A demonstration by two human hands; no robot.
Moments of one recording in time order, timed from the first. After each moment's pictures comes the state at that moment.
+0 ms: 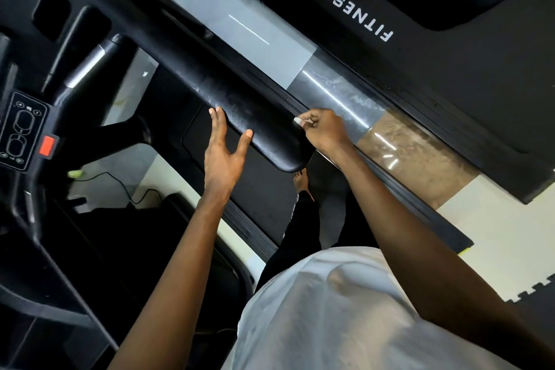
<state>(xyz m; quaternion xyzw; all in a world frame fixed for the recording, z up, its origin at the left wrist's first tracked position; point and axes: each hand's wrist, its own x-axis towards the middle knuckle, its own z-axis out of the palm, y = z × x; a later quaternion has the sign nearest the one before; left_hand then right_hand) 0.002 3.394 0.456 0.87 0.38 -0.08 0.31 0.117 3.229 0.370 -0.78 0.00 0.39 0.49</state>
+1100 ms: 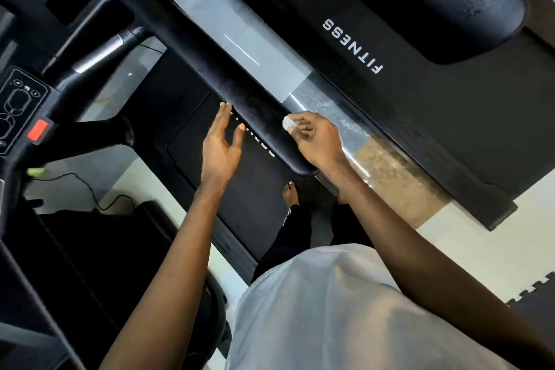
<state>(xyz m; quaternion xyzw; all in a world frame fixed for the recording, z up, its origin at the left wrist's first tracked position) -0.008 3.444 0.442 0.88 0.32 0.03 0.35 0.092 3.261 0.405 -0.80 -0.08 0.27 0.53</state>
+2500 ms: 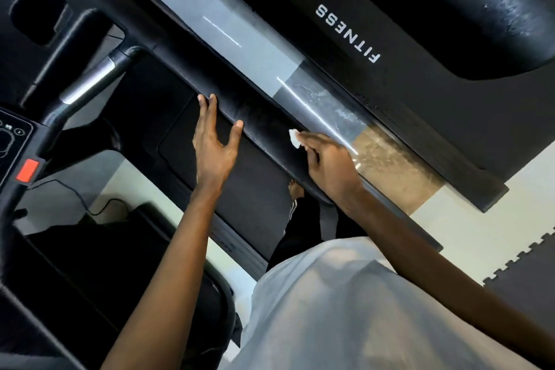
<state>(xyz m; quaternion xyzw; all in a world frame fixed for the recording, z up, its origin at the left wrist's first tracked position) 0.035 3.531 0.422 0.89 0.31 0.01 0.34 0.096 3.300 0.417 -0.87 -0.17 0.23 0.41</state>
